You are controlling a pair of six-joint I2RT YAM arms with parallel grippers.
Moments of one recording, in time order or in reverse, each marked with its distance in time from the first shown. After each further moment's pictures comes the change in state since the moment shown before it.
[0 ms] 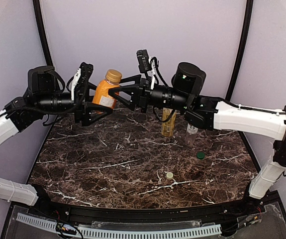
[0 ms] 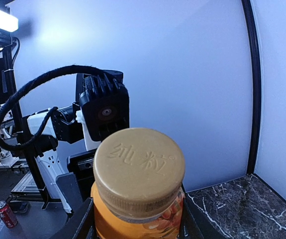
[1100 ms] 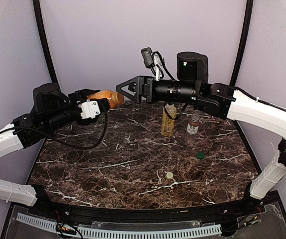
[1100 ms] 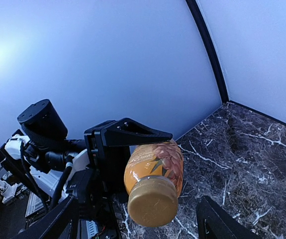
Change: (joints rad) left arm -0.098 -0.061 -0.194 0.171 -0.696 0.863; right arm -0.002 -0.090 0.113 -0.483 0.222 0.209
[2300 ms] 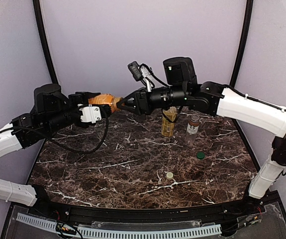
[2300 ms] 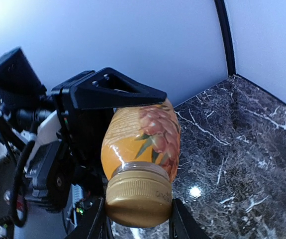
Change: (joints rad) left arm -0.054 -0.004 -0.047 0.072 -0.115 0.214; right arm -0.035 0.117 0.086 -0.160 -0.145 -0.089
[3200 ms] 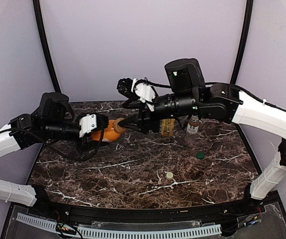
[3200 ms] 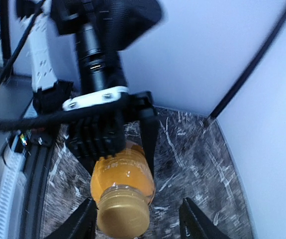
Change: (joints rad) left arm -0.005 -0.010 0.045 -0.460 0.496 -0.593; right arm 0.177 -0.109 -0.006 -0.209 0.199 -0.809
